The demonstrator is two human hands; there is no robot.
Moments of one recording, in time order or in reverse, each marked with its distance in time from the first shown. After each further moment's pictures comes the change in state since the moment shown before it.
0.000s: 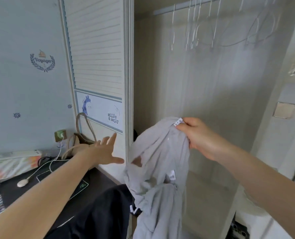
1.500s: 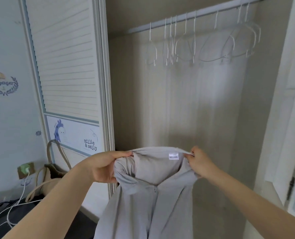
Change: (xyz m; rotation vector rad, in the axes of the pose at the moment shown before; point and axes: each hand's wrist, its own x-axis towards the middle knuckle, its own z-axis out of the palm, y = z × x) left_hand 0.062 0.073 -0.055 -1.396 -0.417 0.128; right_hand 0.100 0.107 -0.067 -0.541 0.359 0.201
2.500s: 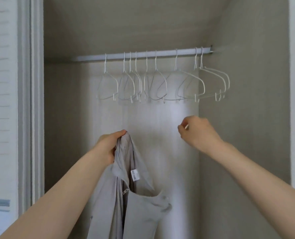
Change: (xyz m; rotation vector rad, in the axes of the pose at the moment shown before) left_hand 0.204 0.226 0.050 -0.227 -0.055 0.478; right_hand 0.135 -0.118 -0.133 -0.474 0.595 -0.121
